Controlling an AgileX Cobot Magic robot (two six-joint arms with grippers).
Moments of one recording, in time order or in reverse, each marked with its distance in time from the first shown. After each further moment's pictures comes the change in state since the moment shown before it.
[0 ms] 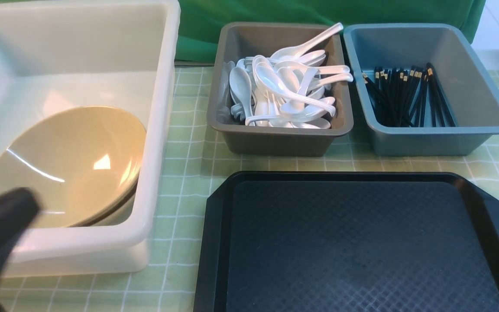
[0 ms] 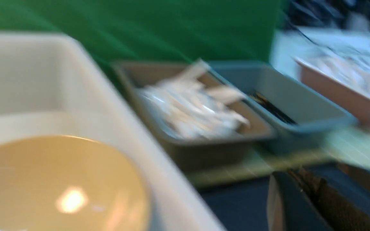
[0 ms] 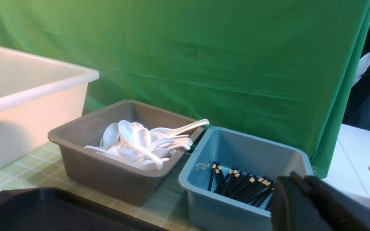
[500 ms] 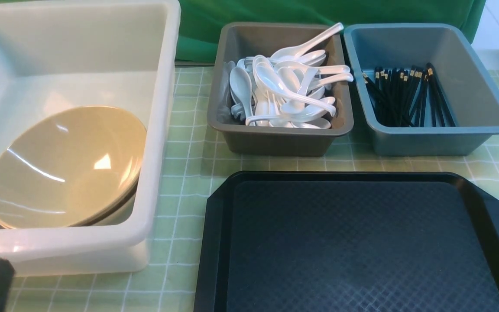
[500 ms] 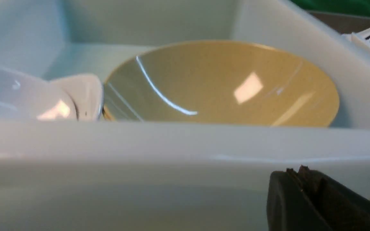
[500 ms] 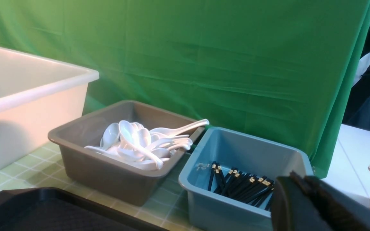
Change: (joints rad) right arm 0.000 0.000 0.000 0.000 0.000 0.000; left arm 0.307 -0.212 0.339 0.009 0.009 0.063
